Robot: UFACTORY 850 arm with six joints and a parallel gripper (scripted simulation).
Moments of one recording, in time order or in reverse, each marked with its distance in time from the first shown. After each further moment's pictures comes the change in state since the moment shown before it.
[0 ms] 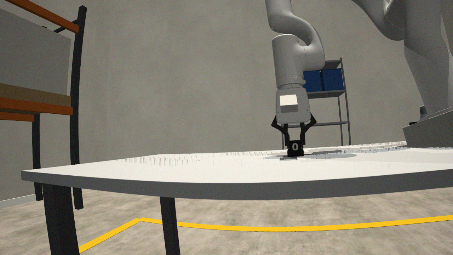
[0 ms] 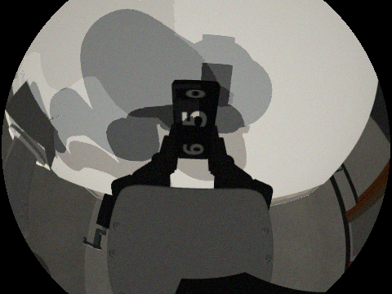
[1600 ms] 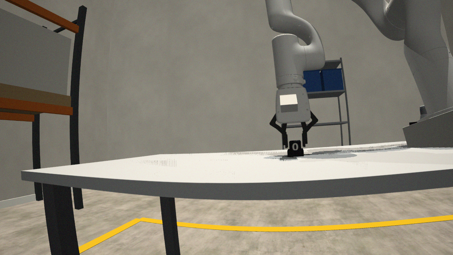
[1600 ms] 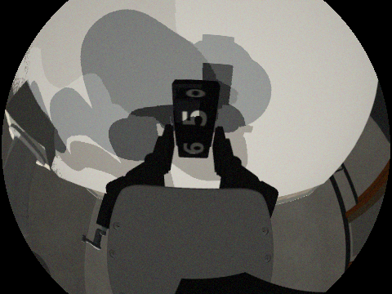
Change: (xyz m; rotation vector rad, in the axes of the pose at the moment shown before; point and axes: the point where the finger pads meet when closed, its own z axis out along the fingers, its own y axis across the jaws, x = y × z) arm 0.000 0.000 -0.001 0.000 0.000 0.000
